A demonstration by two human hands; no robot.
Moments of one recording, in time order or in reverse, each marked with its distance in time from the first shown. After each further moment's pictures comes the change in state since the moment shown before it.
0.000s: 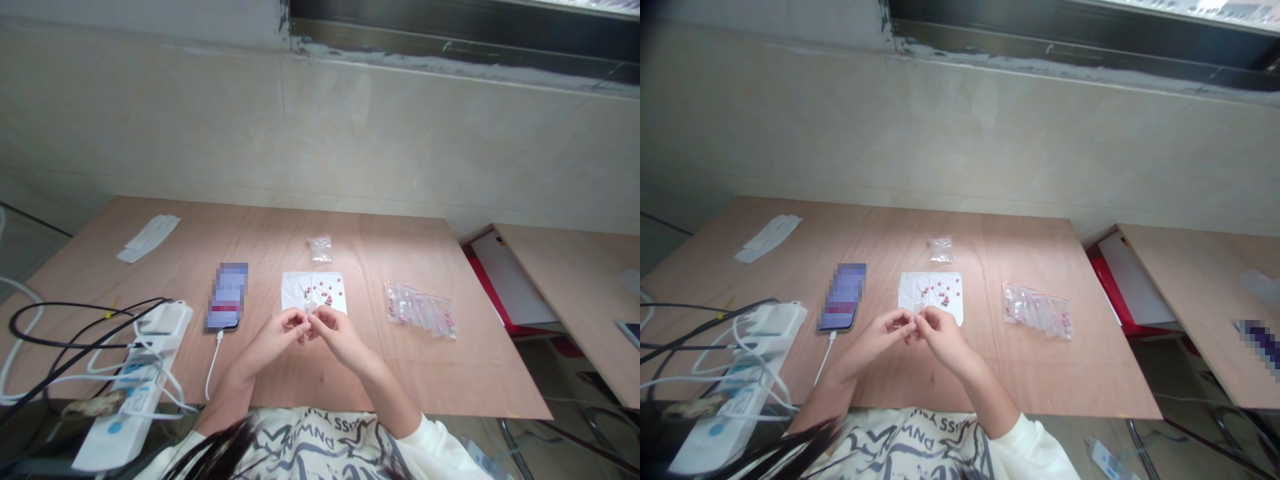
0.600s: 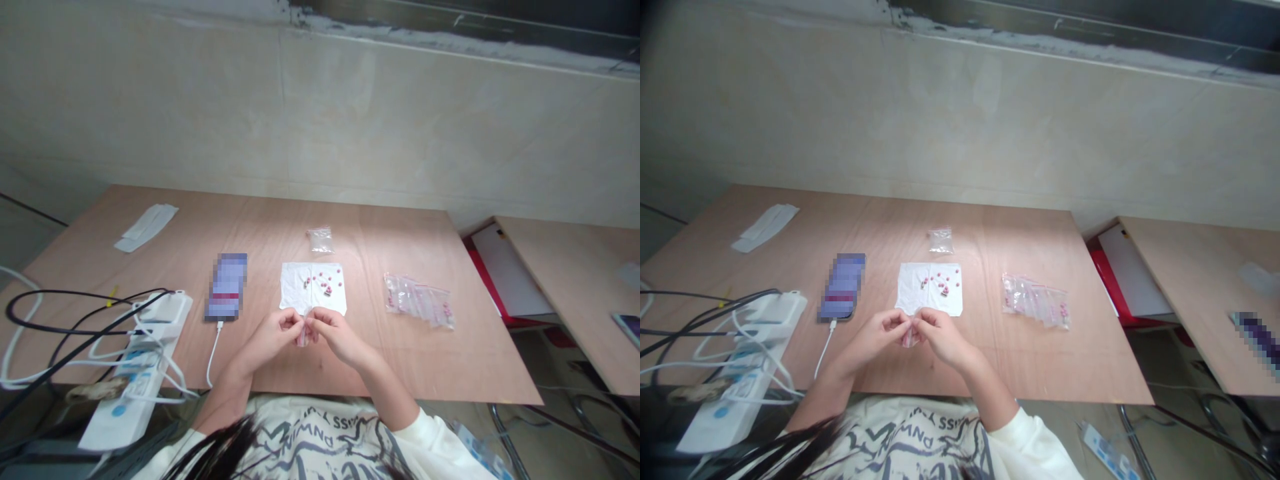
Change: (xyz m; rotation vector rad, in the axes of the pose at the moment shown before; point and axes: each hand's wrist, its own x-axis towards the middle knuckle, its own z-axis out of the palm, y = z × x) left_hand -0.012 -0.014 0.004 -0.041 0.017 -0.072; right_hand -0.010 0.009 0.000 0.019 -0.149 0.059
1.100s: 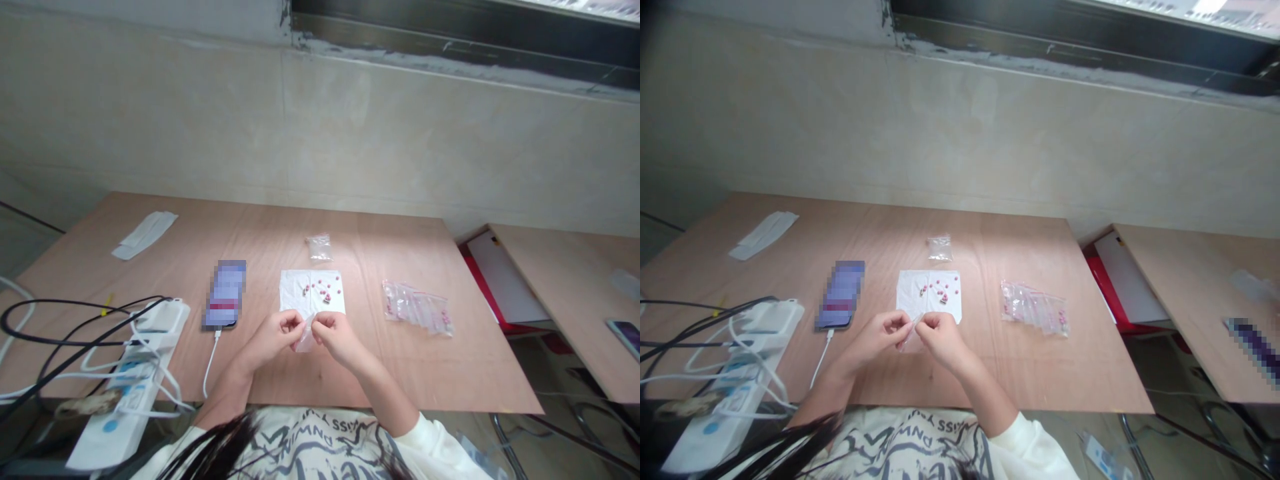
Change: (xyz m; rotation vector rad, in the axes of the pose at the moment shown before) left_hand 0.011 0.004 -0.004 0.093 0.006 0.019; right_hand 0.008 0.004 0.000 -0.219 0.233 0.036
